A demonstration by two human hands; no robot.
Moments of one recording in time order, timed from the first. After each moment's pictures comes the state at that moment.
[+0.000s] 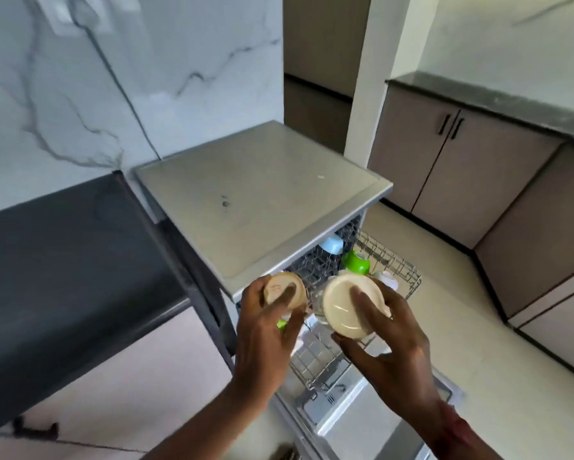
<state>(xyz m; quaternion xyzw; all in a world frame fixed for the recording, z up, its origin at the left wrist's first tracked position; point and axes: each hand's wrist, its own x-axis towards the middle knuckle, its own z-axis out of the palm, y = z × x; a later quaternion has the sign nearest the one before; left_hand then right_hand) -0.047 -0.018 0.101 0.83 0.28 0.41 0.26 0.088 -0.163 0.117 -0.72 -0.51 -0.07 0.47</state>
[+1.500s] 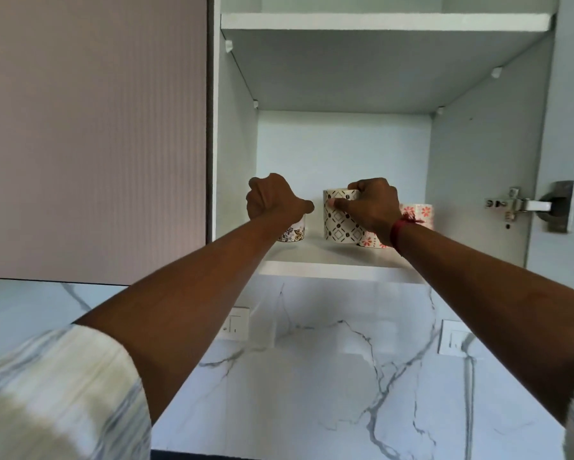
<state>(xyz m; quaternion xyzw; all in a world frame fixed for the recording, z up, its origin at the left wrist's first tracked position) -0.409 0.508 0.677 0.58 0.64 0.50 -0.05 -0.240 0.521 0.675 -0.51 -0.67 0.02 0.54</state>
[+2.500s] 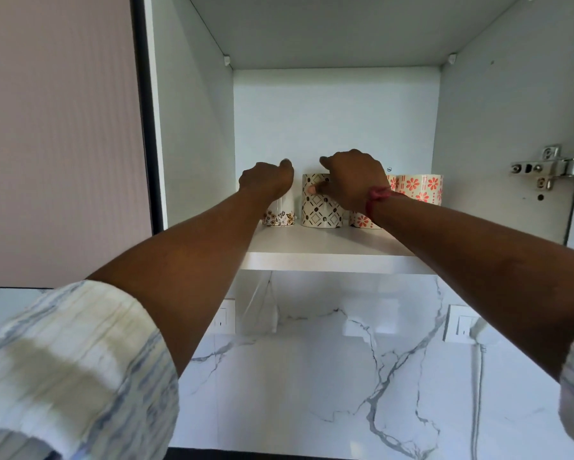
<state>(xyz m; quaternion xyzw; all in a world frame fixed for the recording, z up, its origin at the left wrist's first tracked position) -0.396 0.585 0.681 0.58 0.64 0.49 0.12 -0.240 0.583 0.680 -0.52 -0.74 -0.33 0.28</state>
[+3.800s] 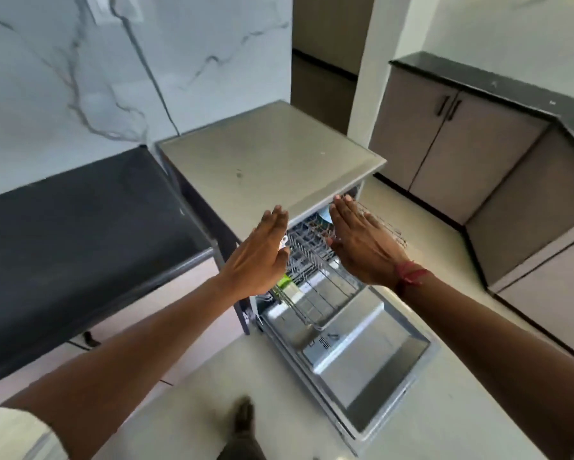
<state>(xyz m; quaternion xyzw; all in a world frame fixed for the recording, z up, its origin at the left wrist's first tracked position) -0.096 -0.009 0.194 0.95 0.23 0.10 0.20 0.088 -0.143 0.212 -0.79 -0.61 -0.01 0.03</state>
